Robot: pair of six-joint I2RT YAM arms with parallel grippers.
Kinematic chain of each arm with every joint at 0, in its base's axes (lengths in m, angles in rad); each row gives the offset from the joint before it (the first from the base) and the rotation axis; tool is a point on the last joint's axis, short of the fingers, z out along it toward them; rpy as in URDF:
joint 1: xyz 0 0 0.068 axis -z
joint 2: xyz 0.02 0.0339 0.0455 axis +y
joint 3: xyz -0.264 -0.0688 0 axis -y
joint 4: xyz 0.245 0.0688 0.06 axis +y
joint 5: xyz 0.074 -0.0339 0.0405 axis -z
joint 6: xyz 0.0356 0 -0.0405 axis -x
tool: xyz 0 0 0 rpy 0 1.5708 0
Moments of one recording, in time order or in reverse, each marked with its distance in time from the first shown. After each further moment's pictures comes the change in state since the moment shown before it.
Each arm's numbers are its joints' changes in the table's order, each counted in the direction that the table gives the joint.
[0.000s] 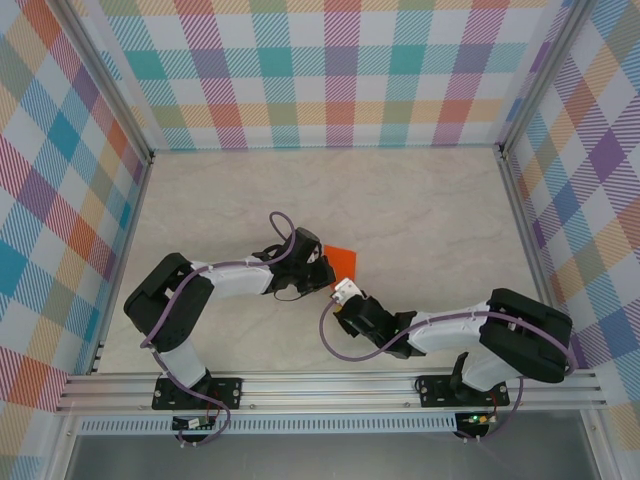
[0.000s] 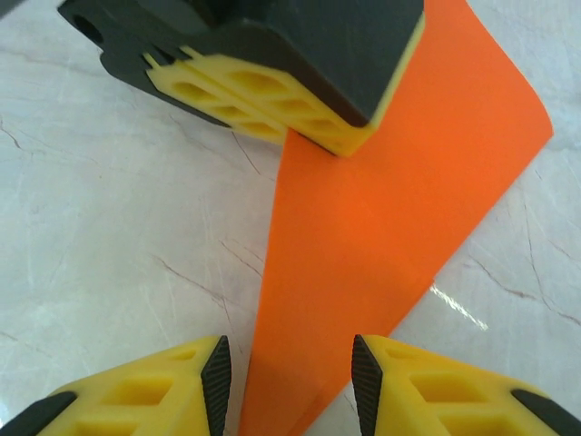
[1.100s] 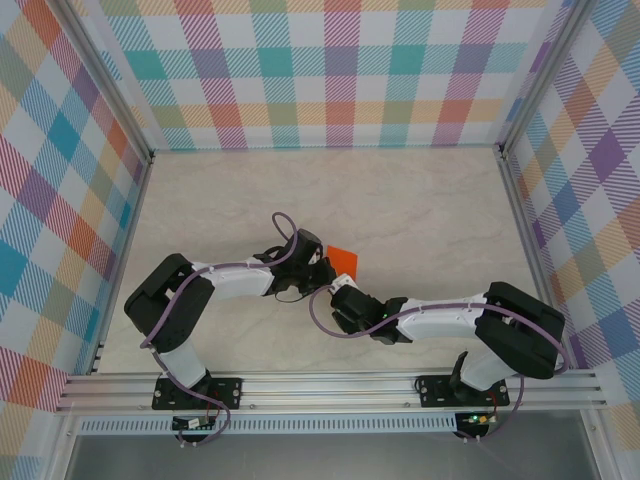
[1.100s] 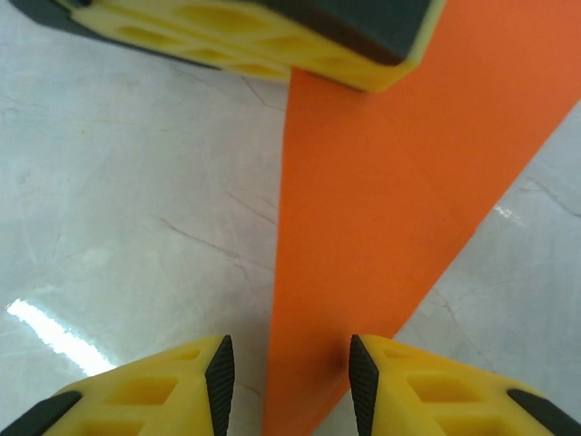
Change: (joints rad) left arm 0.009 -0.001 -0.007 -0.021 0.000 -0.022; right arm 0.040 0.040 0.167 0.341 -0.121 -0.178
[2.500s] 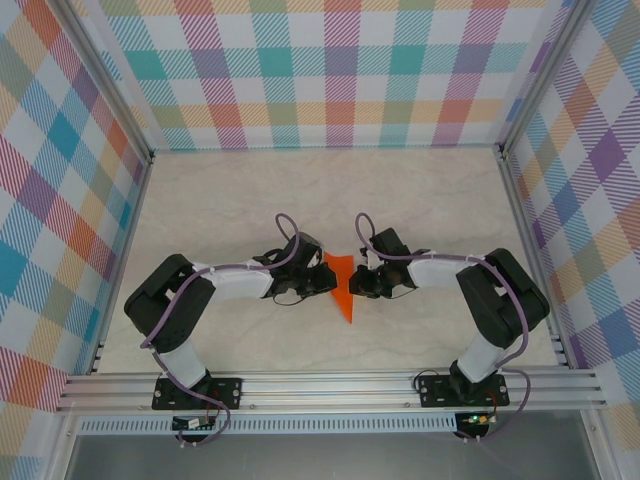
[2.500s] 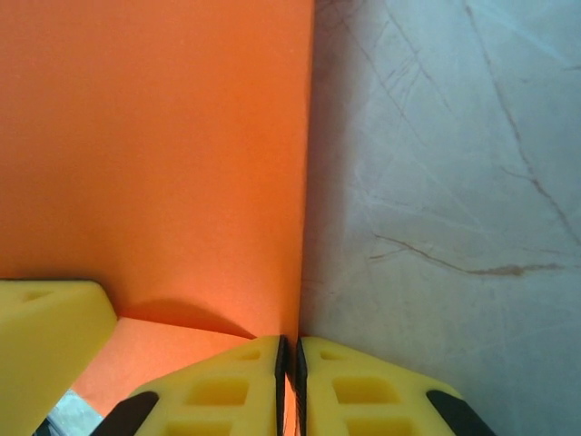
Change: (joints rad) left arm 0.000 -0.001 -0.025 -0.008 0.011 -0.098; right arm 0.545 0.184 0.164 0.103 -0.790 -0.277
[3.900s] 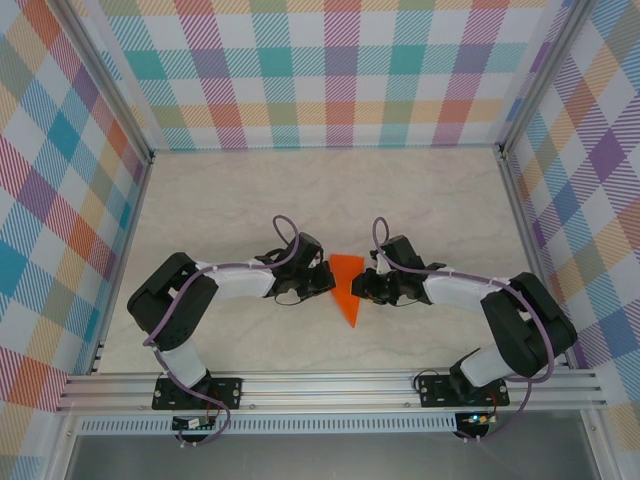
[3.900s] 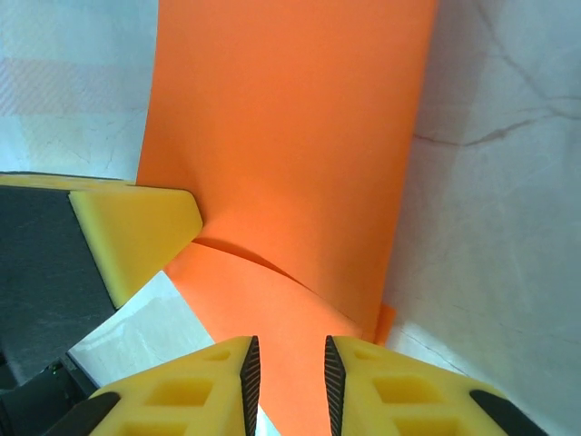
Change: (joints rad) left arm 0.011 0.018 0.007 0.013 -0.028 0.100; right arm -0.001 -0.196 -0.150 -0.089 -0.009 -0.144
